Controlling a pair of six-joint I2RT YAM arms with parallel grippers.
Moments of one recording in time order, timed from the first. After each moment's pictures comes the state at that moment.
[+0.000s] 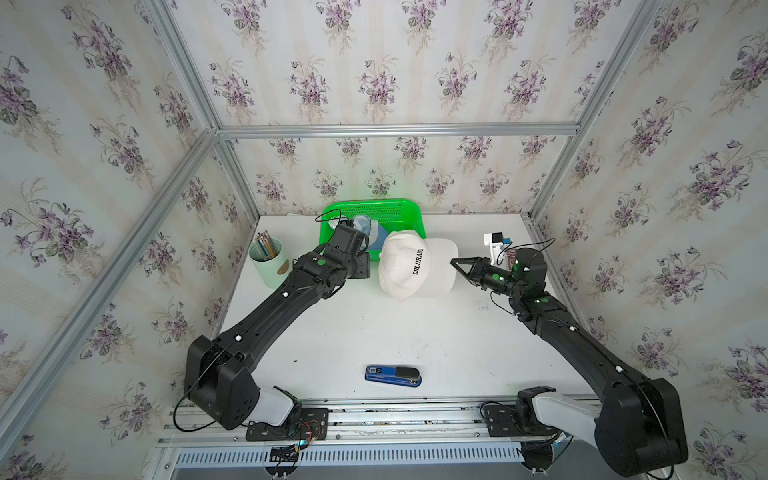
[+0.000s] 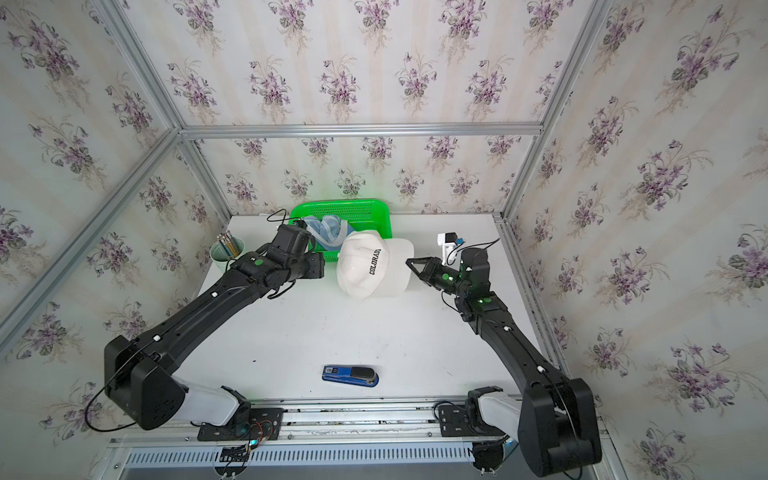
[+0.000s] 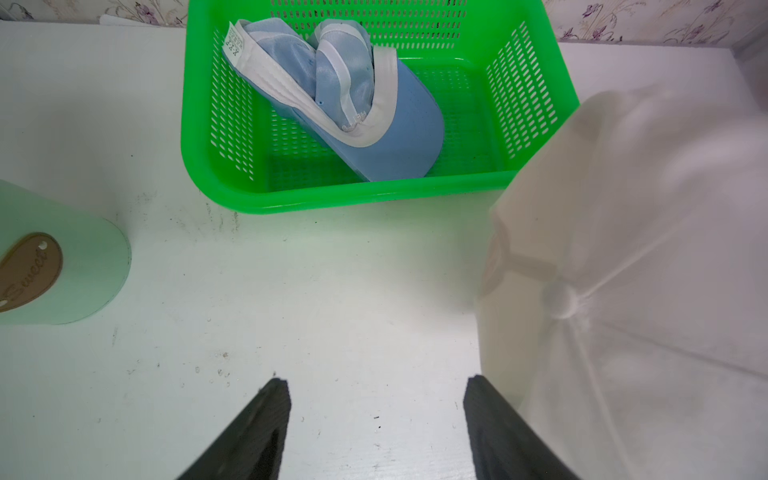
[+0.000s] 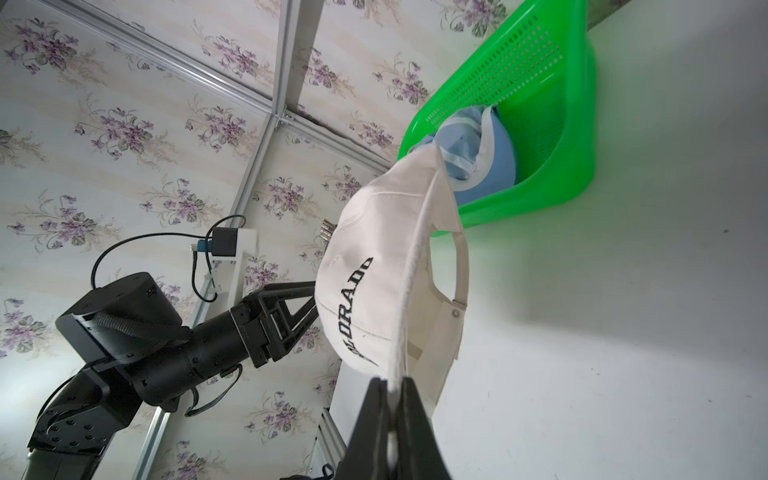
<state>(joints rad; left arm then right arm) -0.50 1.44 1.29 -0.70 -0.24 -0.41 0.22 1.20 0.71 0.20 -0.76 0.88</state>
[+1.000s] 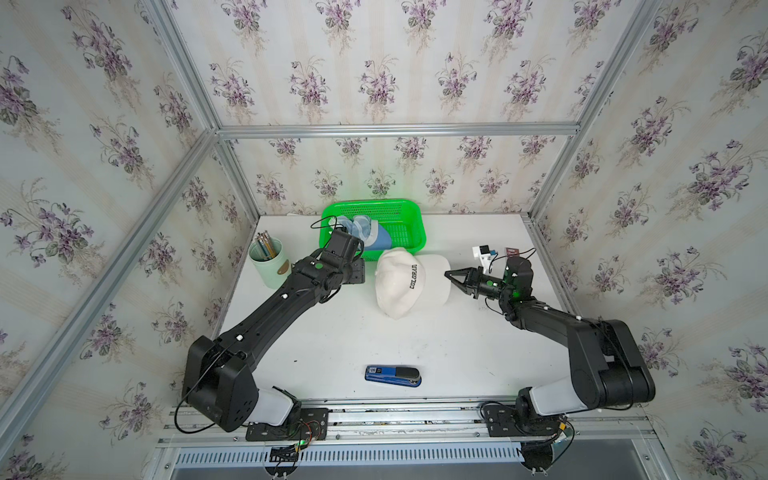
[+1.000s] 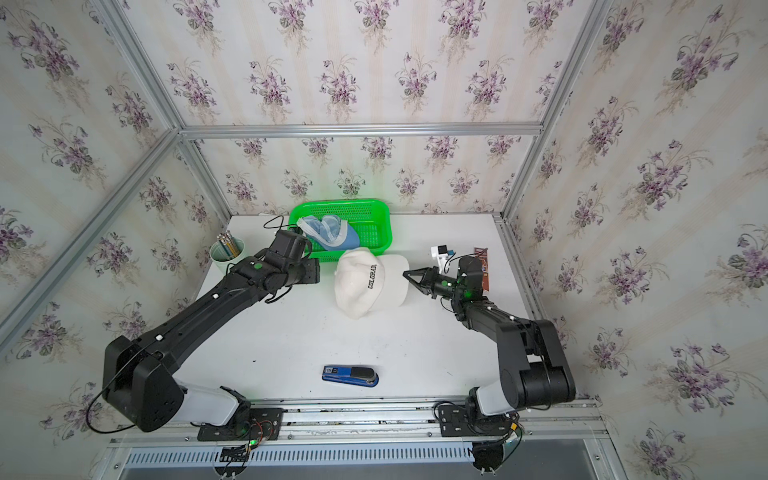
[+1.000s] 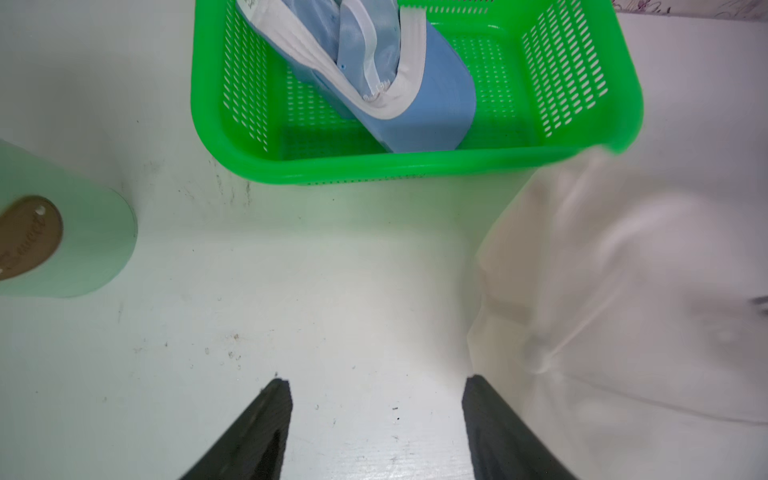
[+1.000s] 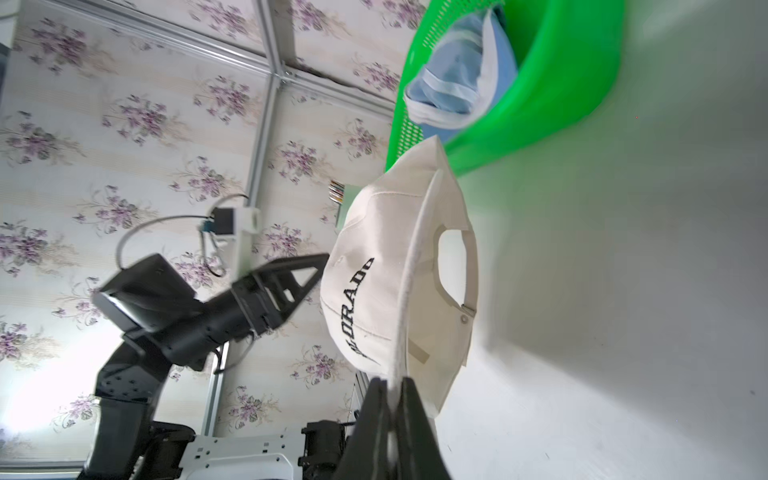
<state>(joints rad) -0.49 1.39 1.15 -0.66 -0.23 -0.43 0.12 1.43 0.60 0.60 -0.97 1.06</state>
